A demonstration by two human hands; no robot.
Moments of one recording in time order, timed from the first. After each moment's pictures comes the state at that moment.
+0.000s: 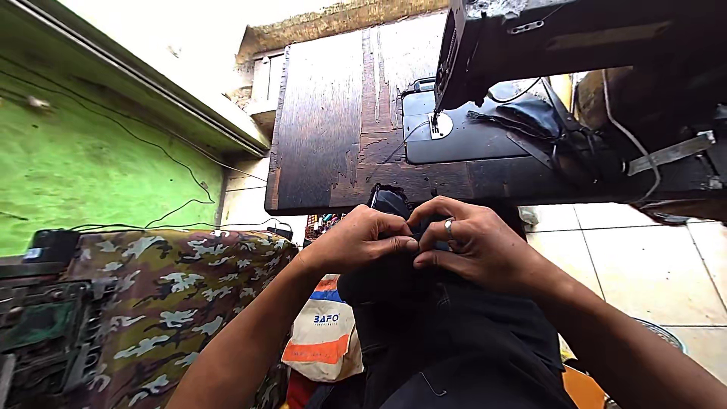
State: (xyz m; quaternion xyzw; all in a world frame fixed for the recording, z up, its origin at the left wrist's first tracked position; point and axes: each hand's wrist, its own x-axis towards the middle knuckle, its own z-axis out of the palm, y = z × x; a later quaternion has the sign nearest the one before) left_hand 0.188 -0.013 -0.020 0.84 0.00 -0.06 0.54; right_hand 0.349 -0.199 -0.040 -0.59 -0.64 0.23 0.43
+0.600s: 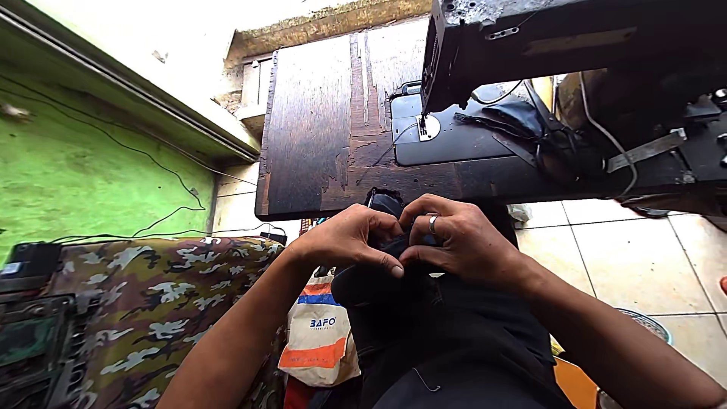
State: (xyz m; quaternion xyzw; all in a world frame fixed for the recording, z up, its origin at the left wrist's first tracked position) left_hand 0.197 -0.003 -0.021 0.78 -0.02 -0.14 0.61; right_hand 0.347 -0.192 -0.046 -0.60 -0.64 0.16 0.44
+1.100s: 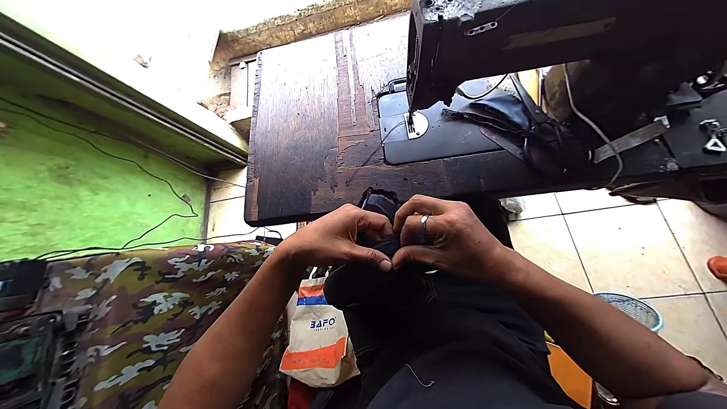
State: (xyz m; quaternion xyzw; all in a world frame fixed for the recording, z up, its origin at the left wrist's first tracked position) left_hand 0.206 0.005 -0.028 0.77 -0.07 -0.16 0.61; right_hand 0.350 -0.193 -0.052 -0.58 -0.64 0.17 0.48
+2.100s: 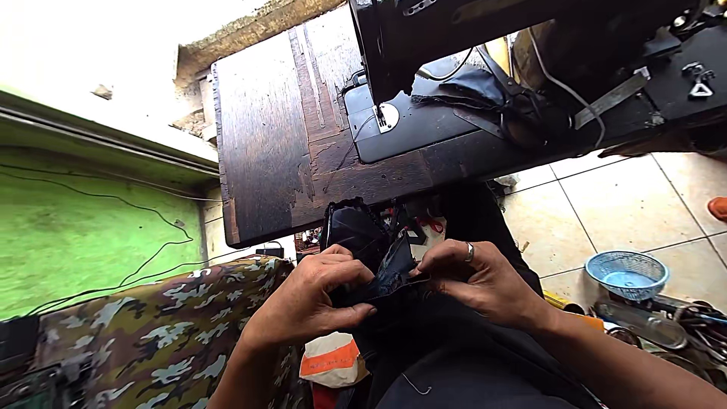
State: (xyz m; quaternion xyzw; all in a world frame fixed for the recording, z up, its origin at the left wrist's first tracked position) left_hand 0.165 -0.027 -0.020 0.87 -0.09 -0.02 0.49; right_hand 0.321 -0.270 -0.087 -0.50 -0.39 0.36 0.68
